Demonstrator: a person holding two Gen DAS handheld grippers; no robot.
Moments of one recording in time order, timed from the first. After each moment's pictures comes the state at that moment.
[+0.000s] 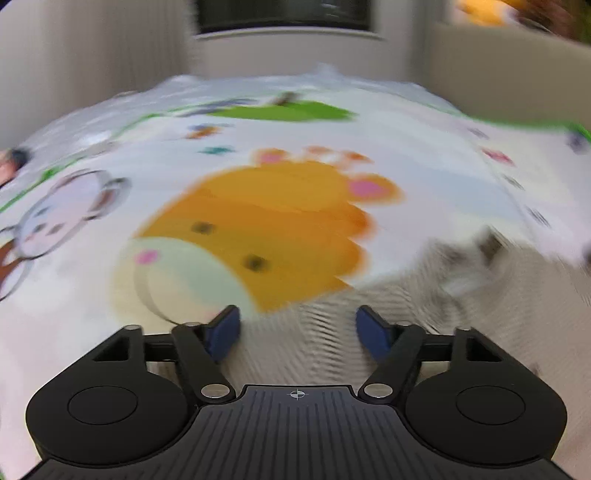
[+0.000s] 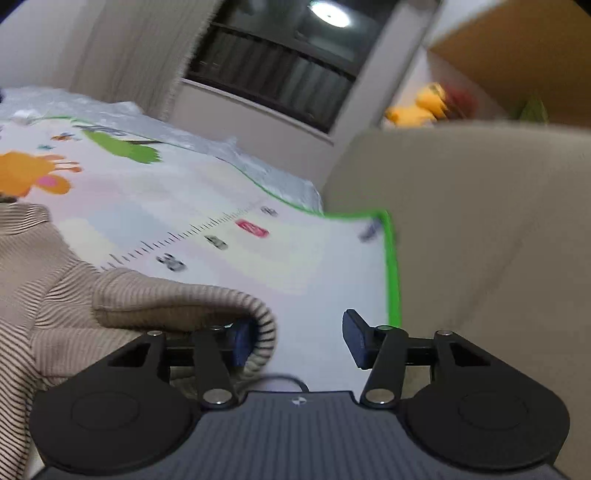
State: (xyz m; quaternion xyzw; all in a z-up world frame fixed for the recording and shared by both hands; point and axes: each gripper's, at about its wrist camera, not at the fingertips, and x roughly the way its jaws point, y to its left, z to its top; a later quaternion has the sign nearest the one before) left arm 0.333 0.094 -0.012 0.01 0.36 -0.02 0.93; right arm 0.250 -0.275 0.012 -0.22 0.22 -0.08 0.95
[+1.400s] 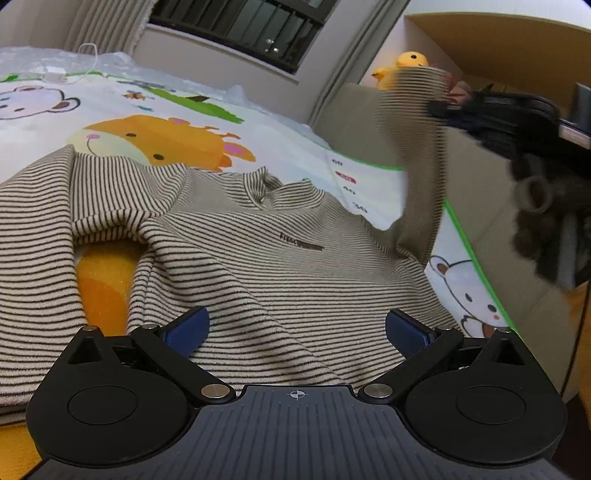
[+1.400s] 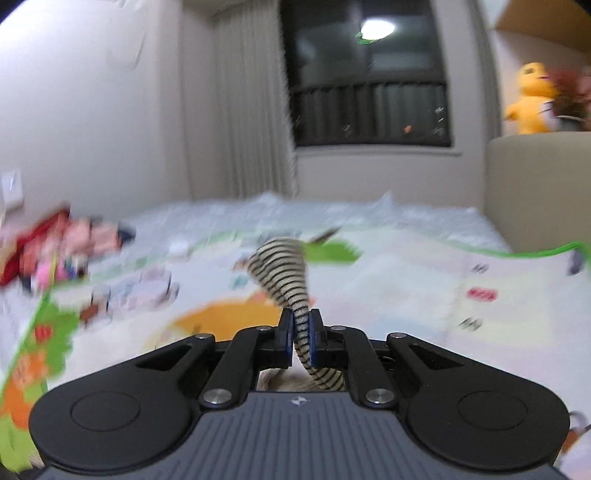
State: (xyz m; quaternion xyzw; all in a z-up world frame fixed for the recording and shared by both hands) left arm 0.152 0.108 -0.035 -0.16 0.31 -0.26 0.90; right arm 0.268 -0.089 0.066 0.00 0.21 0.14 0.97
